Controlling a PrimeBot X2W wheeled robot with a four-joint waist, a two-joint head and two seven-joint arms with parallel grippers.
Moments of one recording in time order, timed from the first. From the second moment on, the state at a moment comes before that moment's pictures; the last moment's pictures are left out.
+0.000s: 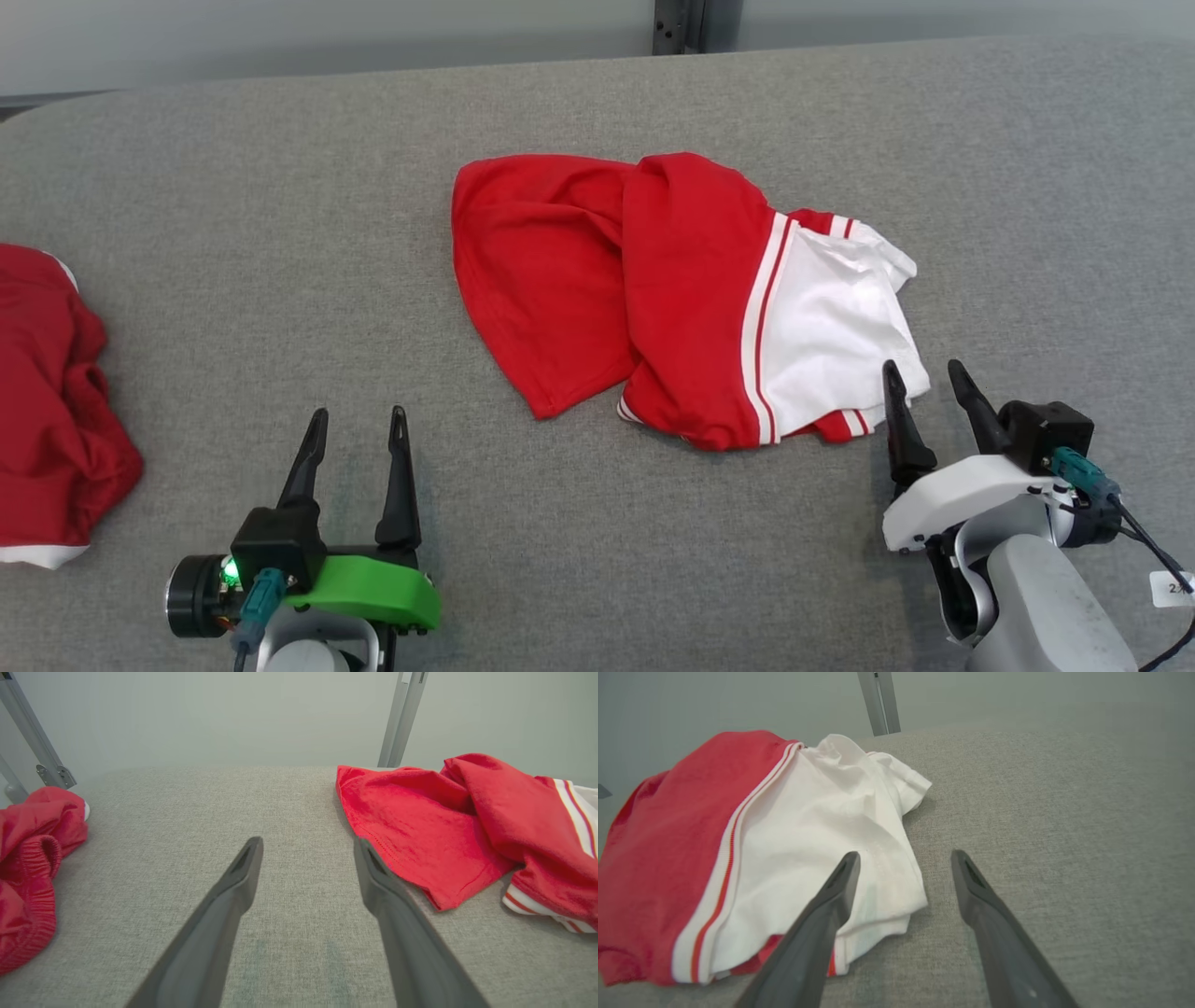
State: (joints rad) left arm -0.08 0.05 -0.16 0.22 -0.18 0.04 -0.26; right arm -0.28 -0.05 -0.02 0.51 0.20 0.13 -0.26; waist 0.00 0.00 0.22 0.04
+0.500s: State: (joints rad) left arm -0.11 0.05 -0.17 0.22 -0.18 0.04 -0.26; right arm -0.29 -0.05 0.00 0.53 0.25 0.13 -0.26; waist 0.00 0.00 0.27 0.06
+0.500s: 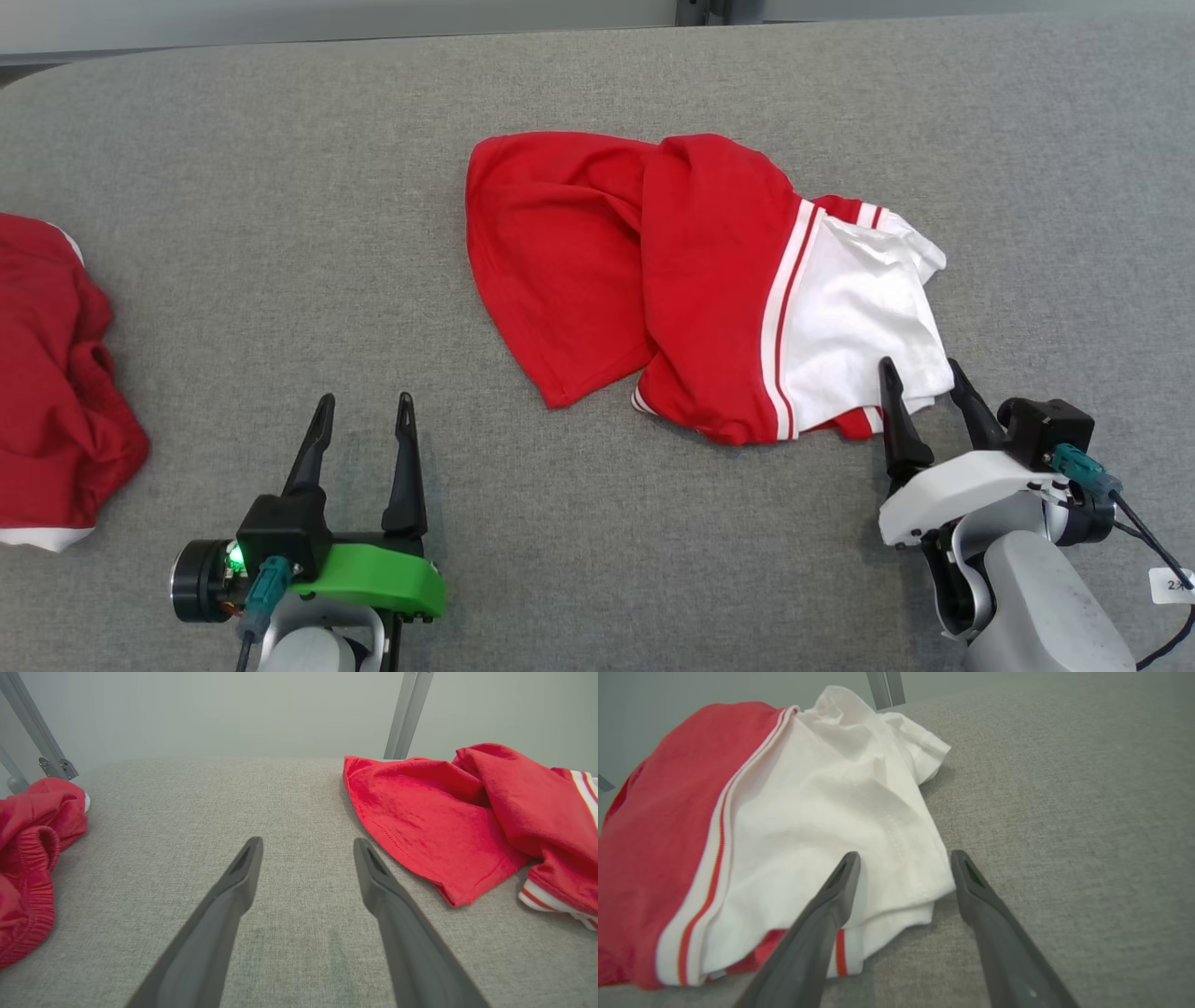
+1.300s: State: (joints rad) left arm -0.10 0.05 -0.26 0.24 -0.24 0.04 -0.26; right arm -0.53 -0.23 0.03 0.45 0.18 0.13 -0.26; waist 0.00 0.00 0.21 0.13
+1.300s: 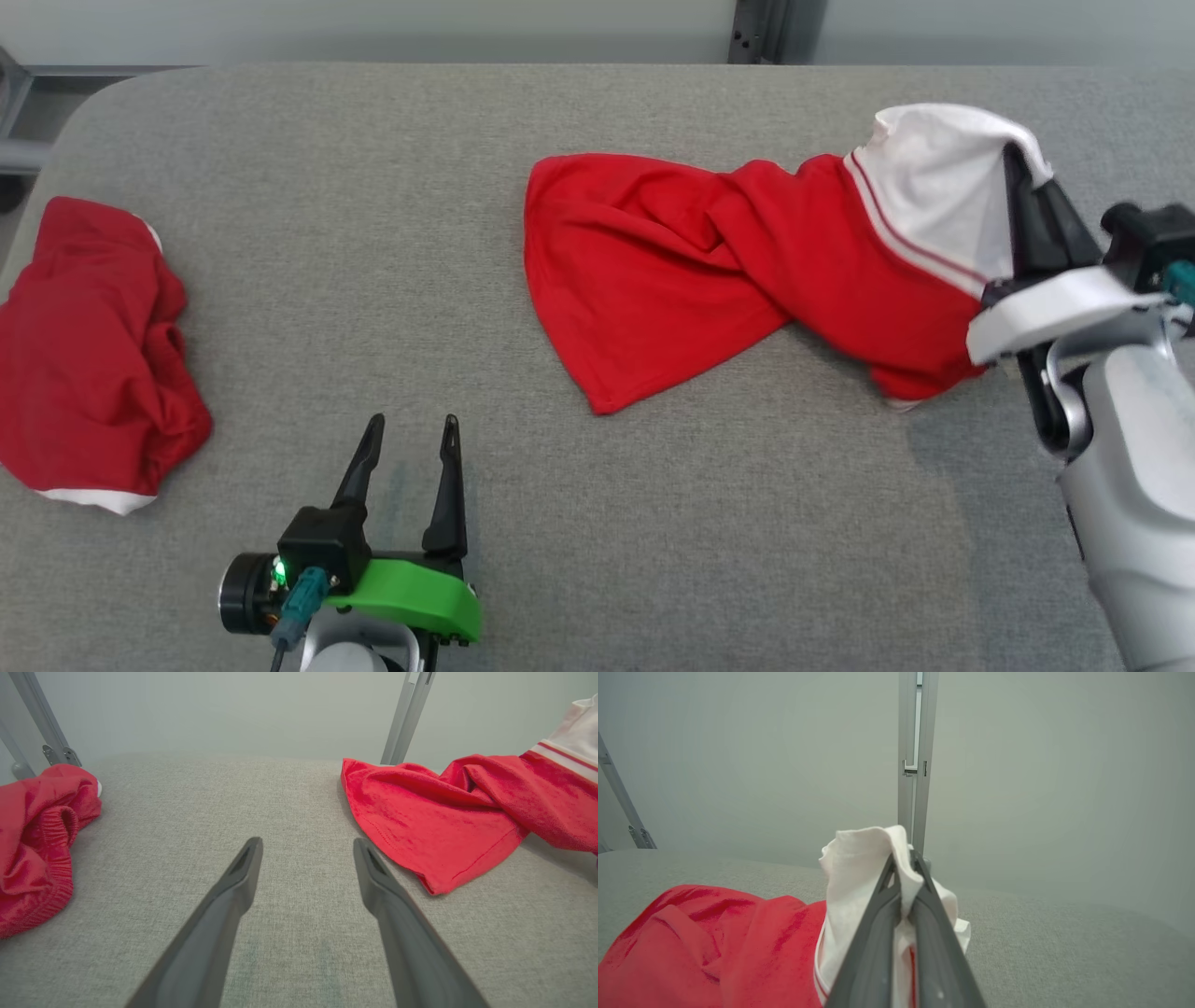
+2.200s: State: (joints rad) left arm -0.05 0.05 -0.27 0.26 -0.28 0.05 -0.26; right arm -0.72 -0.39 0.41 0.31 0.19 0.13 -0.26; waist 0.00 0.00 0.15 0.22
